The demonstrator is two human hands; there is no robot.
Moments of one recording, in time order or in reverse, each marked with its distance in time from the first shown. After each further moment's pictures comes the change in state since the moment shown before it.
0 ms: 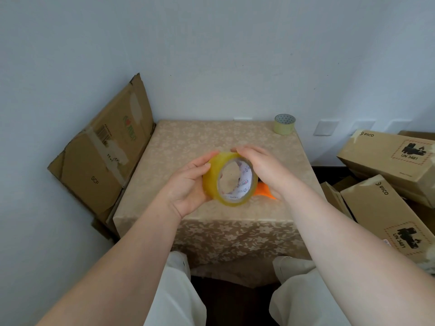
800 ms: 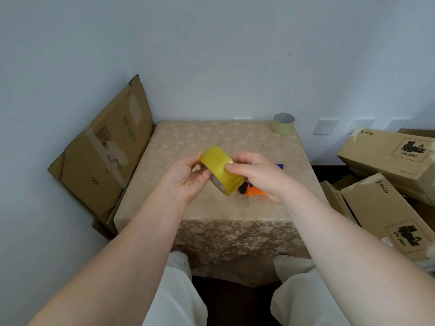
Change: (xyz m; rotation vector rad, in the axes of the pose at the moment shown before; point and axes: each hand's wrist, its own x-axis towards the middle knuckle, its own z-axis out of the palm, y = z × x) left_hand 0.011 0.018 0.016 -0.515 0.319 -0.042; right_hand -0.010 0.003 0.005 -0.077 -0.140 -0.086
